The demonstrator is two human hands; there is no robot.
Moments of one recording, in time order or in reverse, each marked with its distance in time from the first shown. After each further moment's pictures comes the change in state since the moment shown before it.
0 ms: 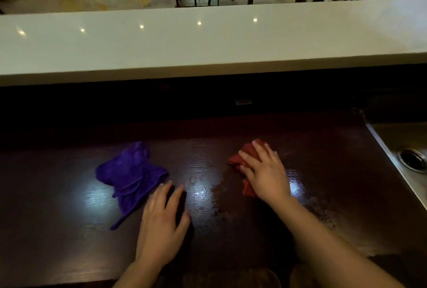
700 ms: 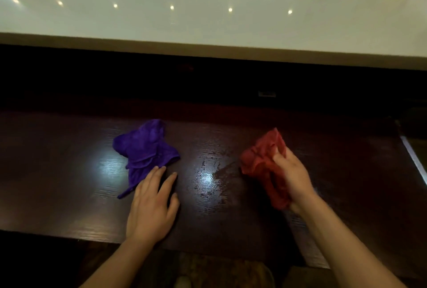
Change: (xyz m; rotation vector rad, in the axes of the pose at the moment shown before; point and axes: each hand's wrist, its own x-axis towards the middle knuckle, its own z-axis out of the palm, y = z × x) left_hand -0.014 -0.023 -0.001 0.122 0.079 -0.102; right_hand -0.017 -0.018 -0.035 1.519 -0.112 0.336
